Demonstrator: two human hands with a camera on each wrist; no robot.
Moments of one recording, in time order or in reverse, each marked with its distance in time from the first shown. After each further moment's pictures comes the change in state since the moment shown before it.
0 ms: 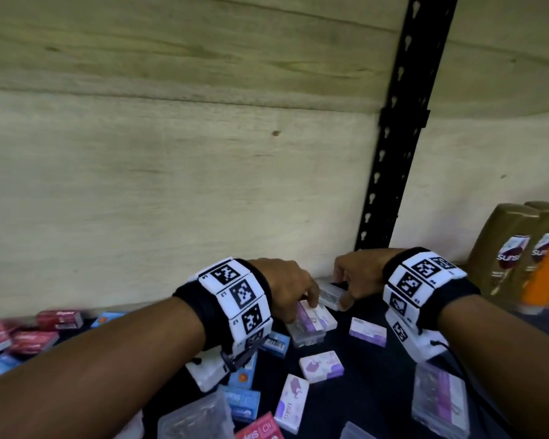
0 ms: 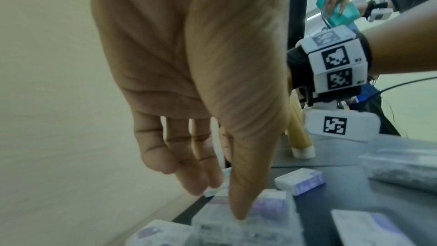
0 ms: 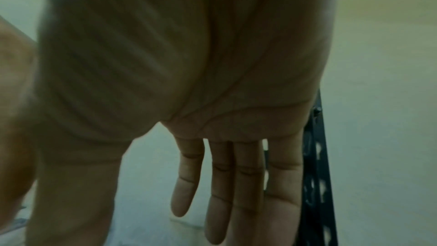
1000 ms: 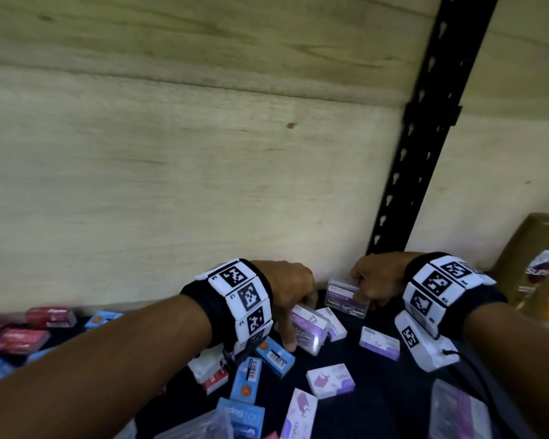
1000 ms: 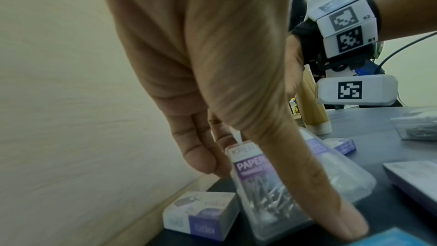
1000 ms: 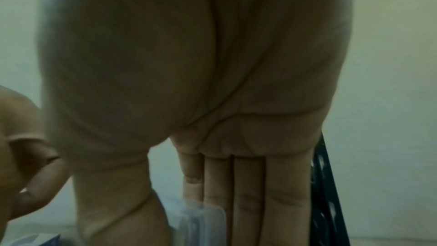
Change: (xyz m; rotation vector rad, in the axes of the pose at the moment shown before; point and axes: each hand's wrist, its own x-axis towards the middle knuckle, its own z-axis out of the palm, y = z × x) left_hand 0.030 -0.033 0.015 -0.078 0.009 0.142; right_hand 0.021 0.016 0.003 0.192 -0.052 0.032
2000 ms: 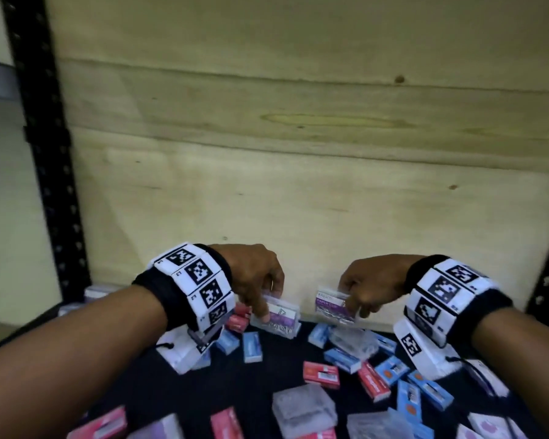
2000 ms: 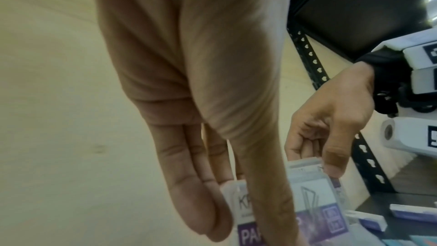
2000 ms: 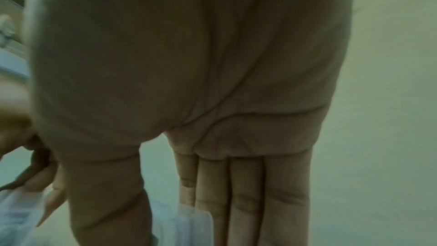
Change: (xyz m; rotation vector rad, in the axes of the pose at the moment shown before) left_hand -0.279 -0.088 0.013 -0.197 0.173 -0.551; right_hand -0.061 -0.241 -0.039 -0.130 0.026 -0.433
